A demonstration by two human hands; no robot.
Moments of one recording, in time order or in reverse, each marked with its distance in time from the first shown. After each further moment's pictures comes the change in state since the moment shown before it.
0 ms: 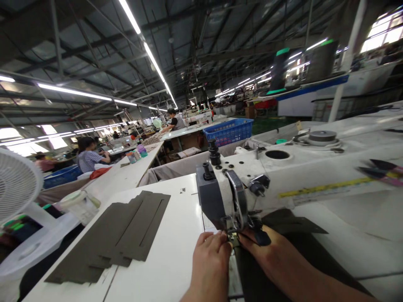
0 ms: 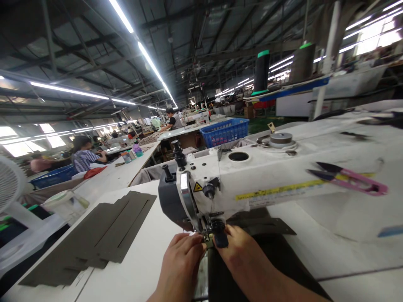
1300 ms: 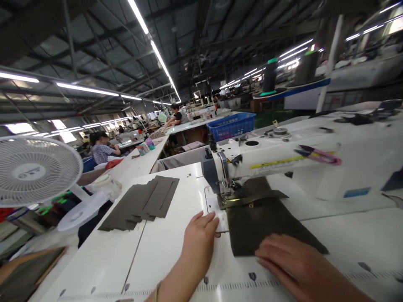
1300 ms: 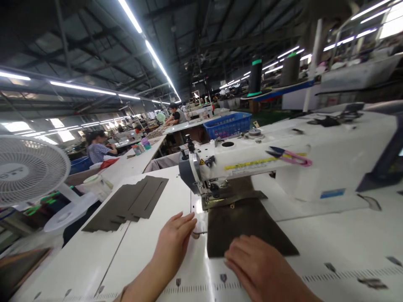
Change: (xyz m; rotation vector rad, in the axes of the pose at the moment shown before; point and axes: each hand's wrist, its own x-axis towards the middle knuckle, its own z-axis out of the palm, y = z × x) left_hand -0.033 0.045 -0.079 0.136 -0.162 -0.068; right_hand -0.069 -0.078 -0.105 0.201 -0.222 0.016
